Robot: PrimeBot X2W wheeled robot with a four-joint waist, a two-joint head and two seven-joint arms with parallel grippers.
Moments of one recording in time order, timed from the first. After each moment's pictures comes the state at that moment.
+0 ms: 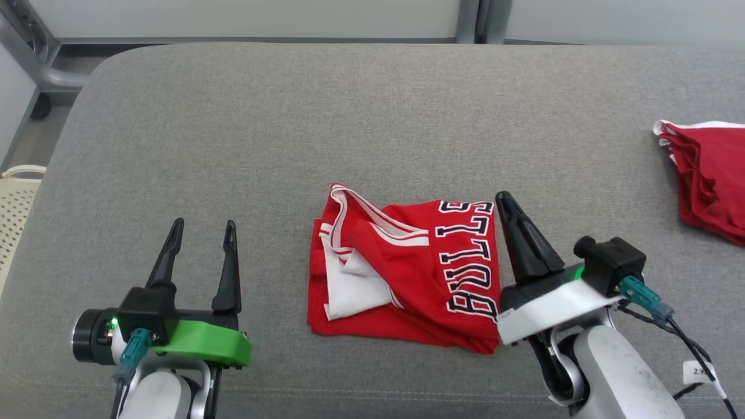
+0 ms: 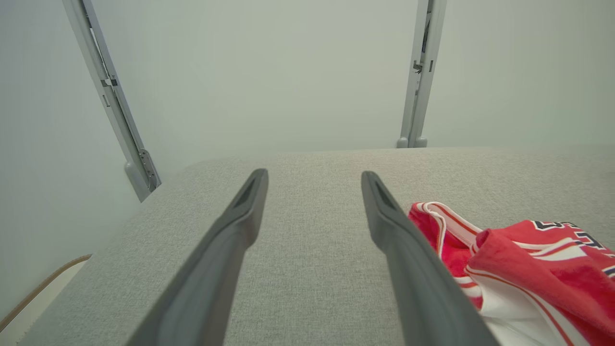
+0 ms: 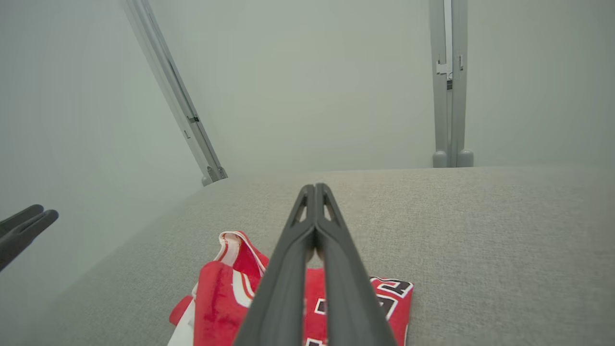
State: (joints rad) left arm -0.18 0.24 -0.30 0.16 -0.31 0.11 -0.26; right arm -0.25 -0.07 0.29 0.17 0.35 0.13 -0.26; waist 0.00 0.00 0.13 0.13
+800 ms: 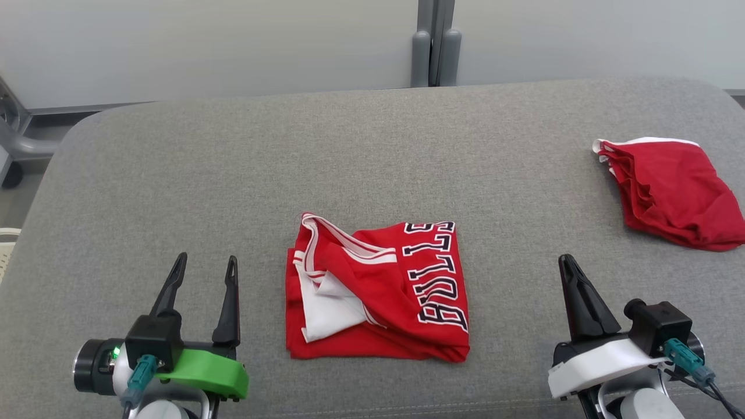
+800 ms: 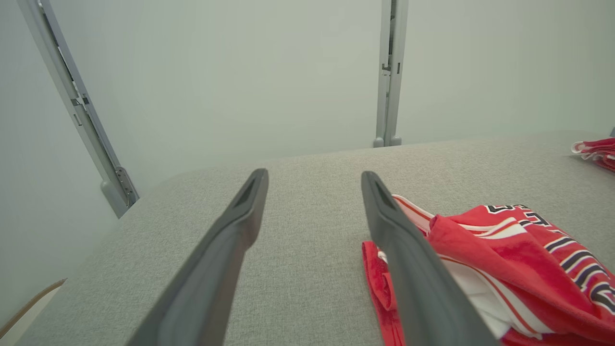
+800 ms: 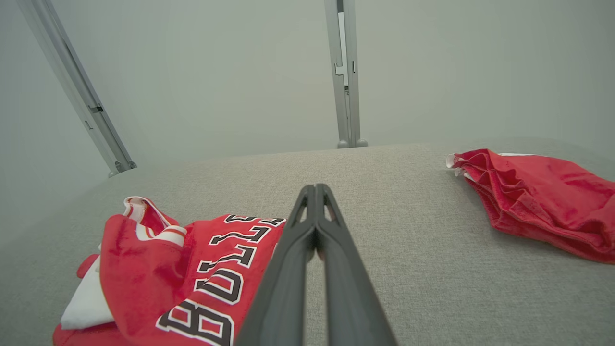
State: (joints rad) left arm -0.10 0.26 -0.32 0.18 -0.30 0.11 -0.26; right arm -0.02 -0.08 0.10 0.14 0.23 0.13 -0.26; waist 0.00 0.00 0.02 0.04
